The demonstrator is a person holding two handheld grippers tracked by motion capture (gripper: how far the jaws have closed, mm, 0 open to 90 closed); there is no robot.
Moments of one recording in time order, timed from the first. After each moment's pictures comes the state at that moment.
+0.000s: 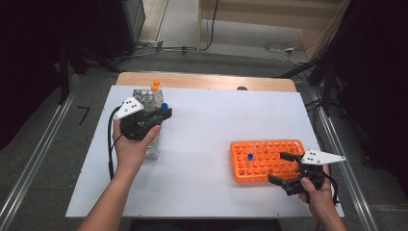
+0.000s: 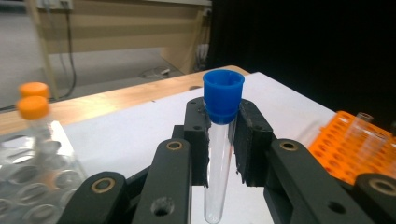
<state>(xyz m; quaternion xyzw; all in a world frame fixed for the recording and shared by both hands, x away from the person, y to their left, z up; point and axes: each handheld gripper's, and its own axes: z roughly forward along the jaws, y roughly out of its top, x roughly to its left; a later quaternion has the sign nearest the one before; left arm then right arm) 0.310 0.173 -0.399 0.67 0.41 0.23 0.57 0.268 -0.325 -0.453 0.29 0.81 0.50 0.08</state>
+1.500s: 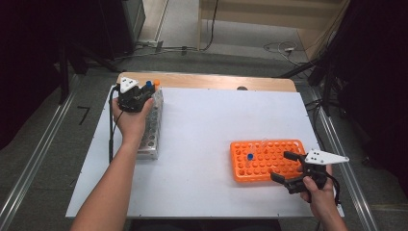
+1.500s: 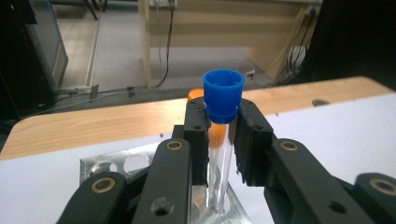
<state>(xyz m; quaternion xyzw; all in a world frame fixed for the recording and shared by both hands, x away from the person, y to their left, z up) 0.402 0.205 -0.427 0.63 0.52 0.32 0.49 0.271 -0.333 -0.457 0.31 0.80 0.50 0.09</state>
